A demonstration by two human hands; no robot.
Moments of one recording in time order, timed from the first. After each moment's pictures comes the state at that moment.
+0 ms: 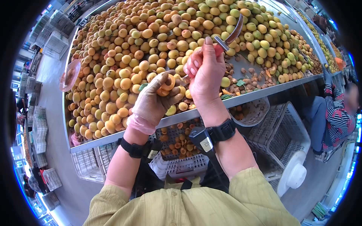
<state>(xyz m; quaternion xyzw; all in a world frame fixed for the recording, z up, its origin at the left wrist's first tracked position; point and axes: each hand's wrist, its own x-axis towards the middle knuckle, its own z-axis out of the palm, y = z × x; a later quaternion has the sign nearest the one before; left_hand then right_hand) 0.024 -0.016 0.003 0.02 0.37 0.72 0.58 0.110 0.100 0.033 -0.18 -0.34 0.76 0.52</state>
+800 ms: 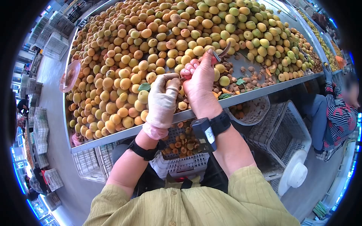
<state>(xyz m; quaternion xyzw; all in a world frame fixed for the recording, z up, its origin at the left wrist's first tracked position) 0.059 -0.004 0.003 0.28 0.67 0.63 0.29 0.099 0.109 0.001 -0.33 -0.08 0.83 0.44</state>
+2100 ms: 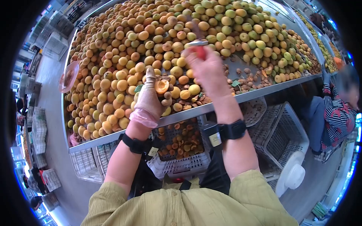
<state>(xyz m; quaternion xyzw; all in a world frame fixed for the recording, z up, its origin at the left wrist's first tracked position) 0.025 0.004 -0.005 -0.05 0.47 0.67 0.57 0.145 0.129 0.034 -0.32 -0.58 0.68 0.31</state>
